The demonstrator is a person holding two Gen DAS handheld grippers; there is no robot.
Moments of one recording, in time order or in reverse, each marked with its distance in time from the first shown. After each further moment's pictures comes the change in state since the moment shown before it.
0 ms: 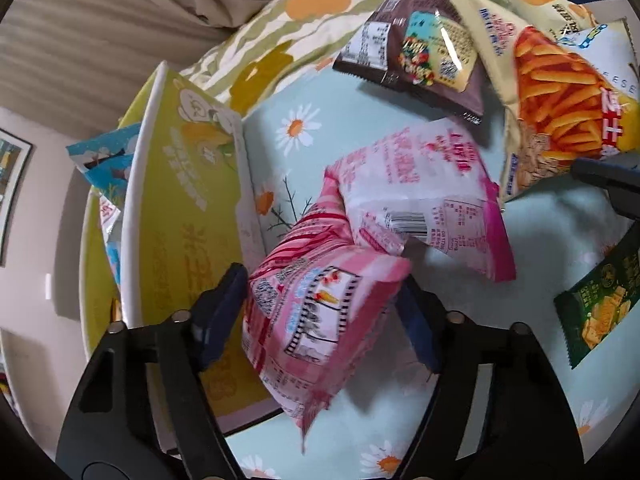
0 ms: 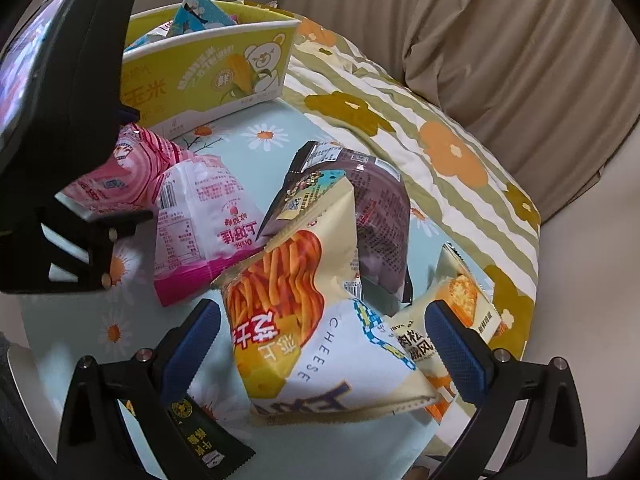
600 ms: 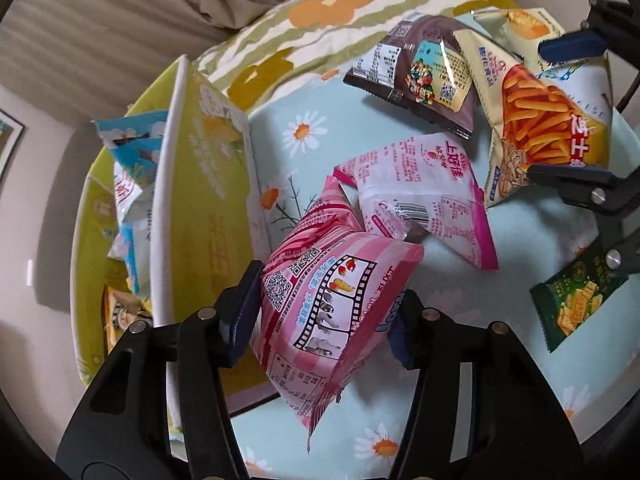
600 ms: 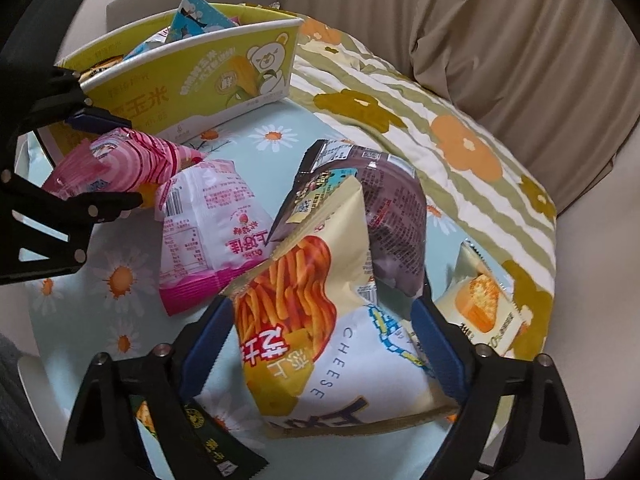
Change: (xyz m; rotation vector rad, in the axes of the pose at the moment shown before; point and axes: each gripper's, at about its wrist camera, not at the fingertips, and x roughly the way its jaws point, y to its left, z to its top) left arm -0.021 0.016 -0.010 -0.066 -0.038 -0.068; right arm 0.008 -0.001 0.002 0.034 0.001 0.069
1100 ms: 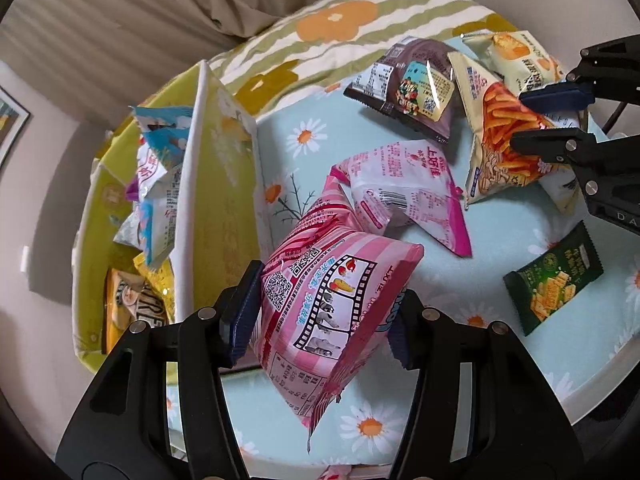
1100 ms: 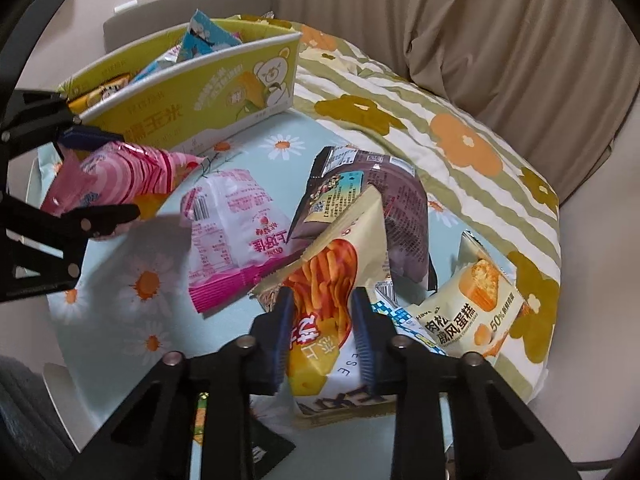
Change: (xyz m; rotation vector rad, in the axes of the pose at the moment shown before) left arm -0.032 0.000 -0.020 -0.051 -0.056 -0.012; right arm -0.024 0.005 -0.008 0.057 -0.027 0.026
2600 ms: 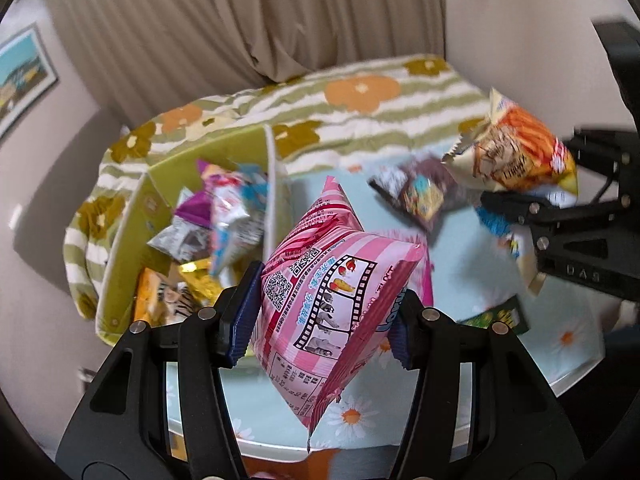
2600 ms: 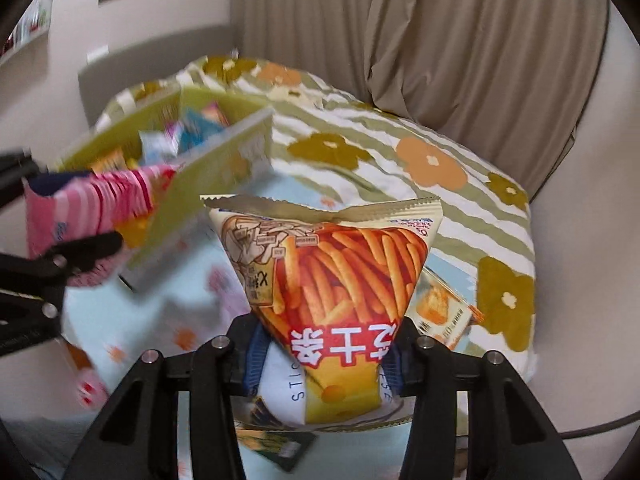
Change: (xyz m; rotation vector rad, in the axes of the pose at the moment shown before) left arm -0.107 0.071 0.000 -0.231 -0.195 -0.090; right arm -0.080 0.004 0.047 0.153 -0.096 -0.051
